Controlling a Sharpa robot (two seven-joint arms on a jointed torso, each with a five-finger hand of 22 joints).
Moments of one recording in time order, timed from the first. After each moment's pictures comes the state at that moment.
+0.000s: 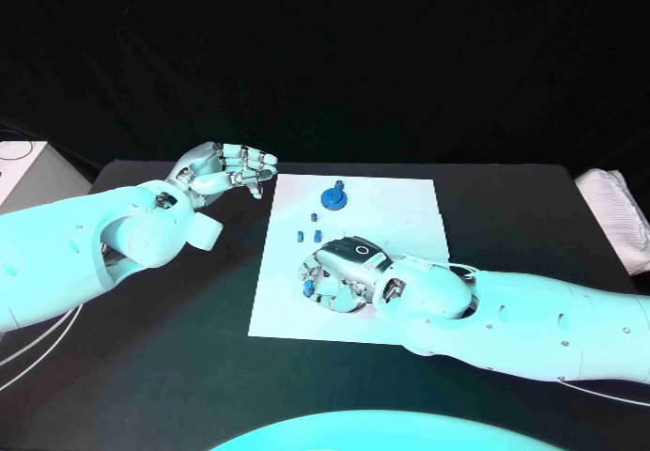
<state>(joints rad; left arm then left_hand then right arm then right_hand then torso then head) 1.25 -0.90 -0.04 1.47 -0.25 -0.15 0.31 1.40 -0.19 0.60 -0.02 0.26 0.82 0.21 0.27 0.32 0.83 0.15 0.55 0.15 0.93 0.08 1.19 0.38 0.17 0.76 0.18 1.04 0.79 1.10 -0.67 -0.16 1.71 -1.70 -0.42 -0.23 1.33 -0.28 0.51 0.07 0.22 0.97 0.15 0.13 0.38 1.06 0.09 0.17 0.12 1.46 0.01 1.38 1.15 0.08 1.45 0.10 1.12 1.31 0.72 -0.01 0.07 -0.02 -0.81</state>
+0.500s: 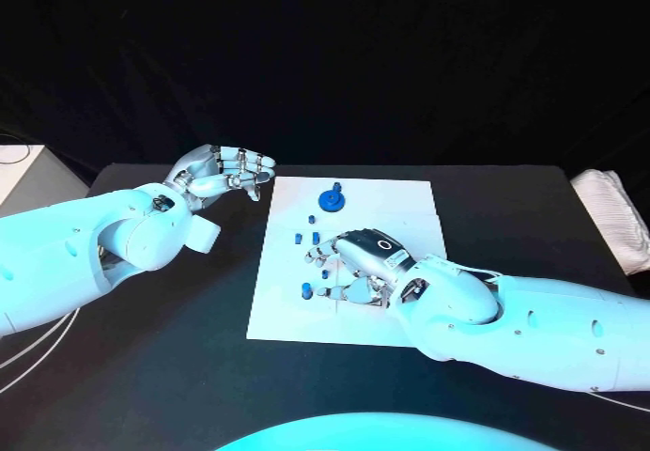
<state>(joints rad) 1.25 -0.90 -0.04 1.47 -0.25 -0.15 0.31 1.40 -0.19 0.60 -0.02 0.26 0.82 0.21 0.27 0.32 0.83 0.15 0.55 0.15 0.93 0.08 1.19 0.38 0.17 0.76 0.18 1.04 0.79 1.09 -0.77 -0.15 1.79 -1.68 -0.56 -0.23 1.46 -0.21 0.15 0.19 0.22 0.89 0.13 0.09 0.37 0.86 0.11 0.40 0.16 1.43 0.02 1.36 1.07 0.09 1.43 0.12 1.00 1.31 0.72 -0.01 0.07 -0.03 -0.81</state>
